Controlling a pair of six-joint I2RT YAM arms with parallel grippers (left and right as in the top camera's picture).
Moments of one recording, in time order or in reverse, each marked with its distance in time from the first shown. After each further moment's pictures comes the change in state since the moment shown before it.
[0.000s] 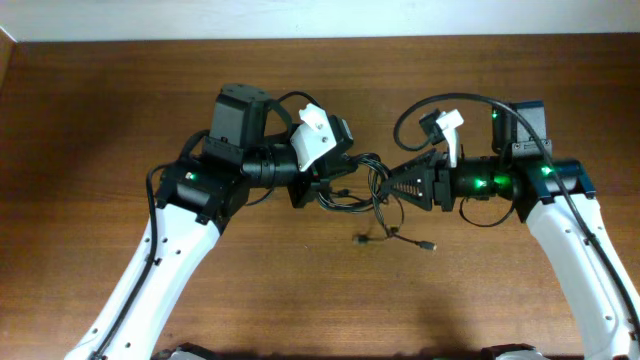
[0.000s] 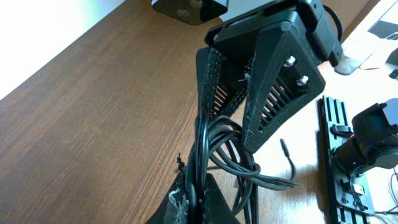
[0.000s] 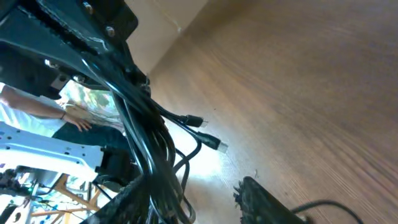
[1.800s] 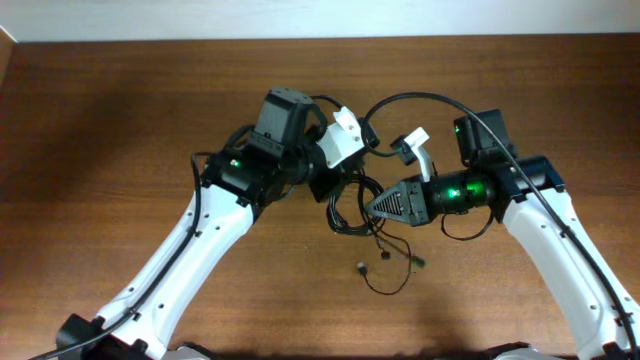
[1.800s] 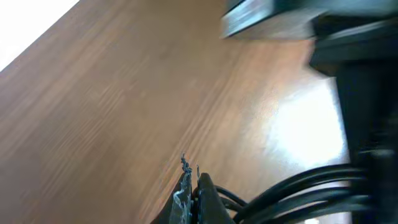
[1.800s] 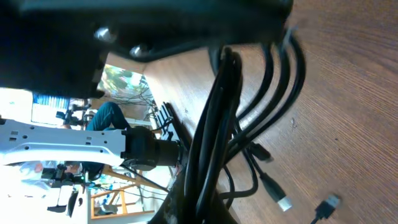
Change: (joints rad) left arm -0.100 0.130 0.003 0.042 -0.317 -0.014; right arm 0.125 0.039 -0.002 -0.144 0.076 0.143
